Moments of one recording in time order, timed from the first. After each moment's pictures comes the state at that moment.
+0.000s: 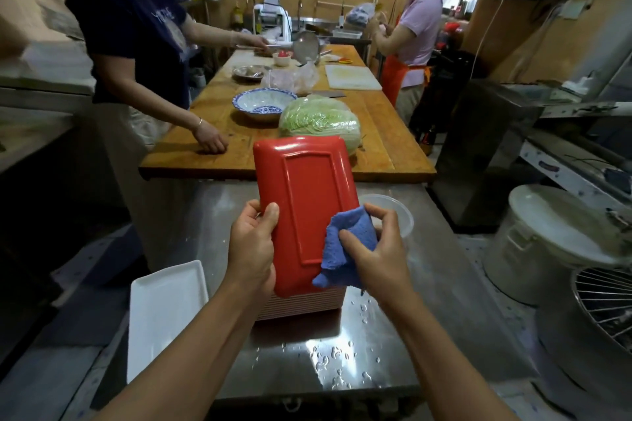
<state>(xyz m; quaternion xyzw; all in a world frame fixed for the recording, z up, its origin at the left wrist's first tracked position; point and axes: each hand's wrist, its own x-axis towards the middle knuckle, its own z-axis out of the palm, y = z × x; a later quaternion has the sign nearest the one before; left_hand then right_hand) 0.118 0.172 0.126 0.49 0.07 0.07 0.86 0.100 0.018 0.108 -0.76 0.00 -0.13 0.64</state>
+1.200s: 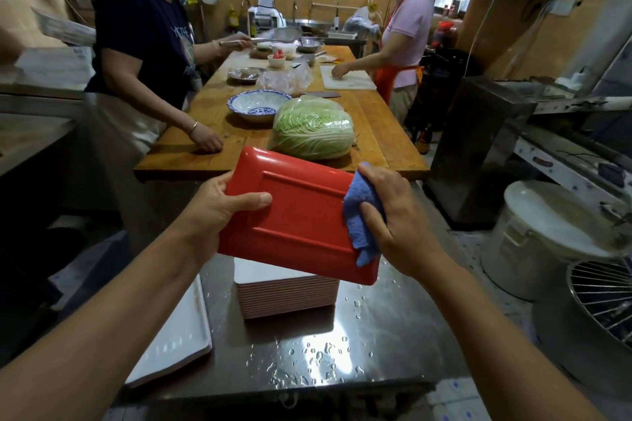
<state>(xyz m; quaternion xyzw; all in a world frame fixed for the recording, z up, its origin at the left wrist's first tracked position) 0.128 0.224 0.172 0.68 -0.05 -0.10 0.73 0.112 -0.033 0.148 -0.91 -0.18 -0.21 0.31</state>
